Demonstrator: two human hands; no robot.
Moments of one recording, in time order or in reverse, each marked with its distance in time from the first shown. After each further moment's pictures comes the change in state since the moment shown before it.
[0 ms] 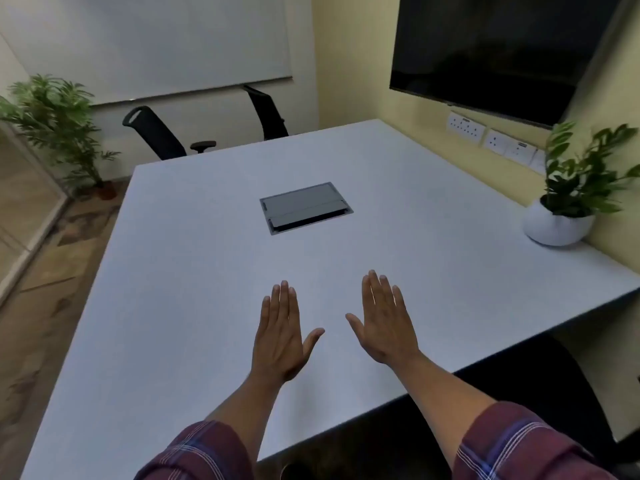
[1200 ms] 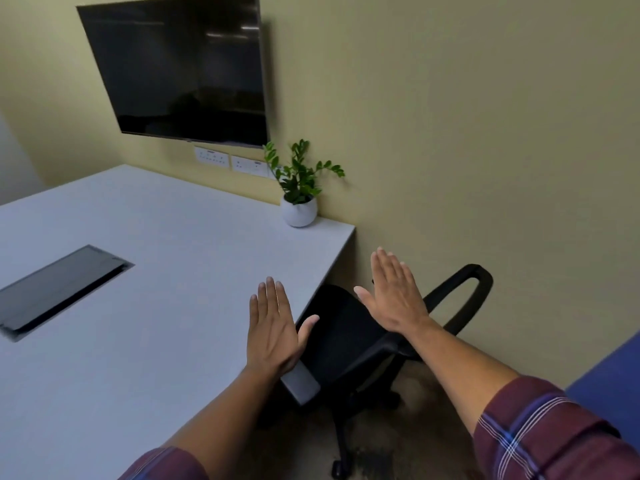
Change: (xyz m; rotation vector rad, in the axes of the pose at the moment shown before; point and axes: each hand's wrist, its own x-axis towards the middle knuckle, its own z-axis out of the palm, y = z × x) left_hand -0.005 0.292 -0.036 -0.270 -0.207 0.558; right_hand -0.290 0.176 -0.150 -0.187 0.147 0.804
